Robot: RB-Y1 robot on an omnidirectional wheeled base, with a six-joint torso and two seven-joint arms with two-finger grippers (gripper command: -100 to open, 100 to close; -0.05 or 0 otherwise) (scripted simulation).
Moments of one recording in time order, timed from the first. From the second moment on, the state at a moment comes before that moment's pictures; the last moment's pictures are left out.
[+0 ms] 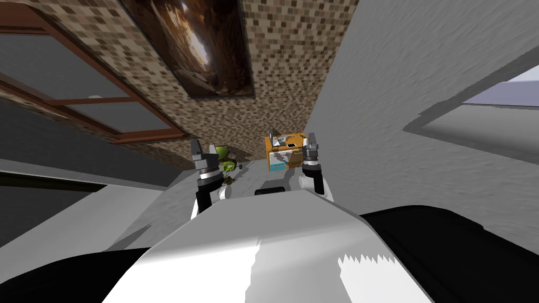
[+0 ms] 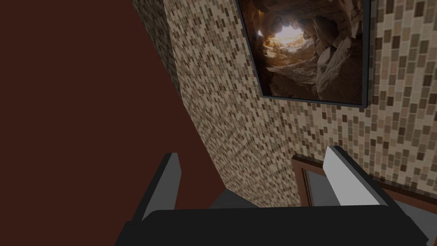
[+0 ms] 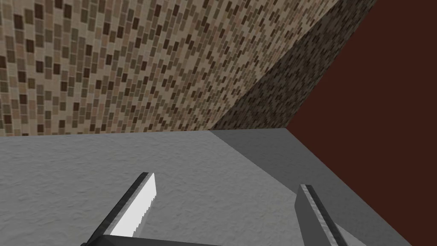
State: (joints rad) left arm 0.49 0.02 0.05 -2.33 0.02 -0.45 -0.13; right arm 0.47 -0.02 0.01 -2.28 0.08 -0.44 0.15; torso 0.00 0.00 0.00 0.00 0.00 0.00
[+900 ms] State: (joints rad) left arm 0.49 0.02 0.05 -2.33 0.02 -0.45 -0.13; right arm 0.47 -0.02 0.01 -2.28 0.08 -0.44 0.15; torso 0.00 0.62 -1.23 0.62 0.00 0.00
